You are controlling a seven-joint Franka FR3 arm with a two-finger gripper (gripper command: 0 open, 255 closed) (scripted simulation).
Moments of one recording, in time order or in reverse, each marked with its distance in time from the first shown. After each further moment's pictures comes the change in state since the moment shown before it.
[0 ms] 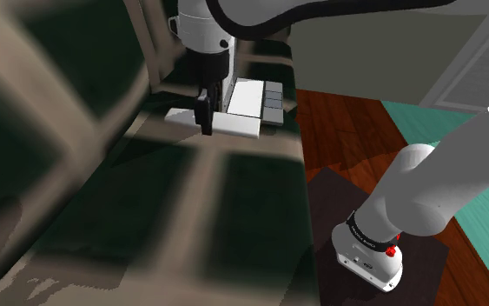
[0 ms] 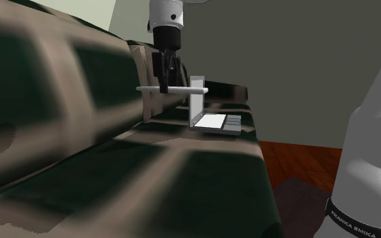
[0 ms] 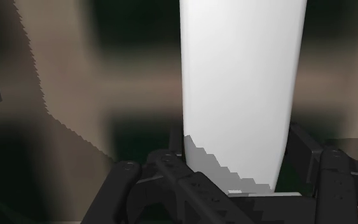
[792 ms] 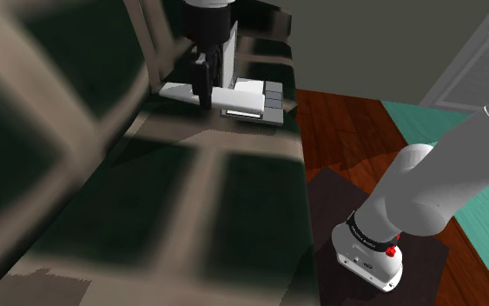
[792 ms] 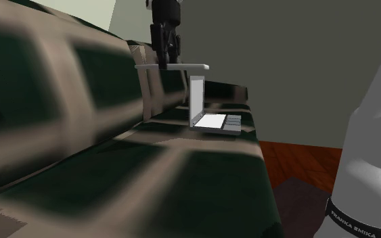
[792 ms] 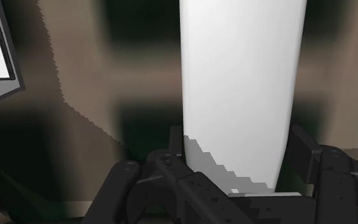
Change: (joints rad) arm -0.005 0.024 -0.003 0.184 -0.010 -0.162 0.006
